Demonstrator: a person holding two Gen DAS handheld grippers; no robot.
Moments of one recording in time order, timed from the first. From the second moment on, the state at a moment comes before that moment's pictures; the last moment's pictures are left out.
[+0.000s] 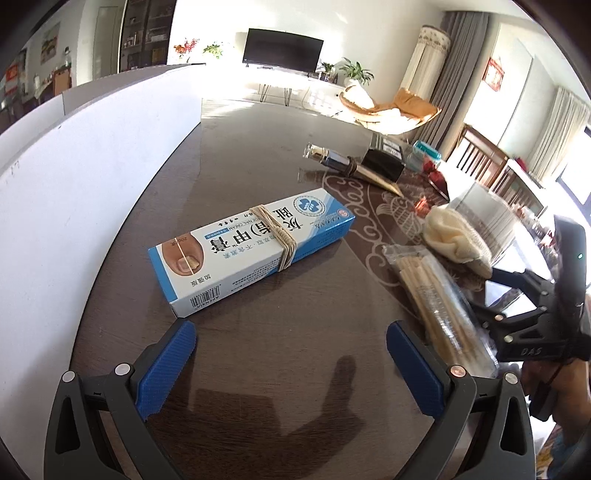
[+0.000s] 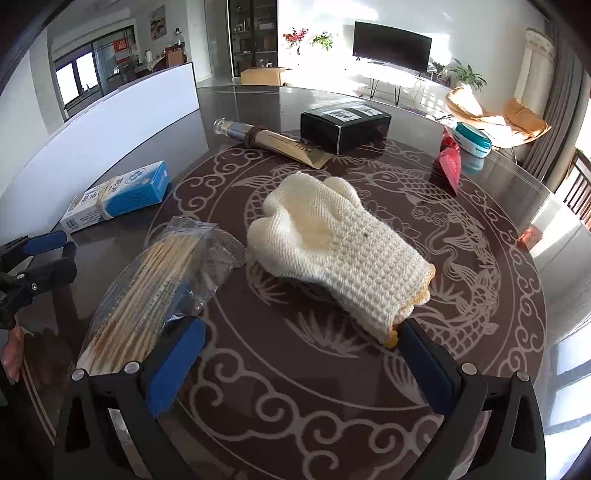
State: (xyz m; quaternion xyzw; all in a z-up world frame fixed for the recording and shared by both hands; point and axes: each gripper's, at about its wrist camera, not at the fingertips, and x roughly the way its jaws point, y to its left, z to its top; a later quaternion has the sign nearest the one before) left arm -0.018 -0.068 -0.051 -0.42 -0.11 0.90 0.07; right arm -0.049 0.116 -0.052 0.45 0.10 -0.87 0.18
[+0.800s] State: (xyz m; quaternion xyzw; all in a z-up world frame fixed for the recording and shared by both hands) left arm -0.019 -0.068 -0.049 -0.42 -0.12 0.90 0.08; right arm -0.016 0.047 -0.055 0.44 0.14 -0.85 0.26
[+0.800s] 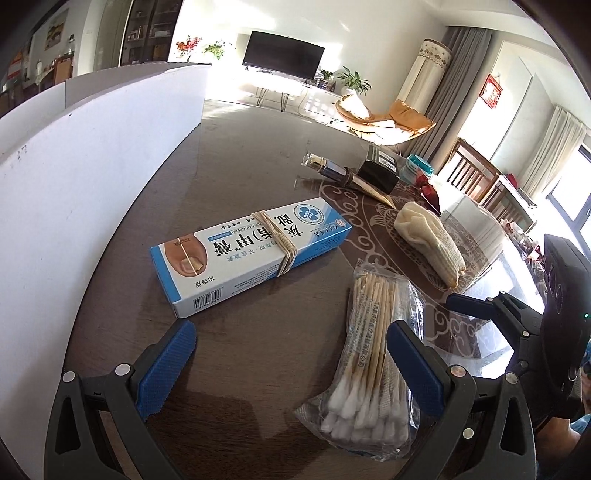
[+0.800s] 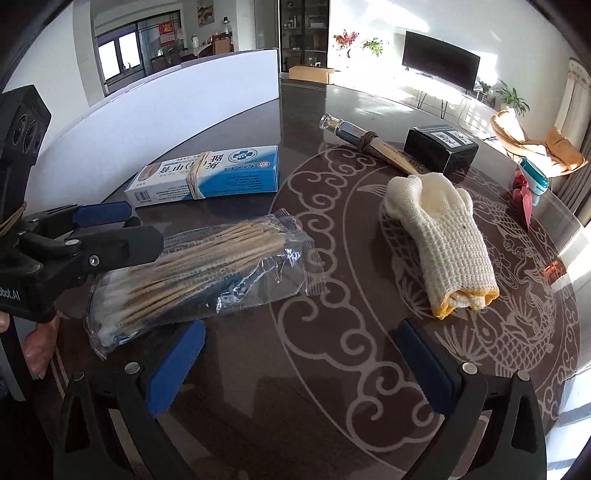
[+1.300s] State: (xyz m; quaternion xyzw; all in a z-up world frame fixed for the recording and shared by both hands) left arm -0.018 -0.012 -0.052 -0.44 0.01 0.88 0.14; right arm 0.011 0.156 -0.053 0.45 0.07 -0.88 0.13
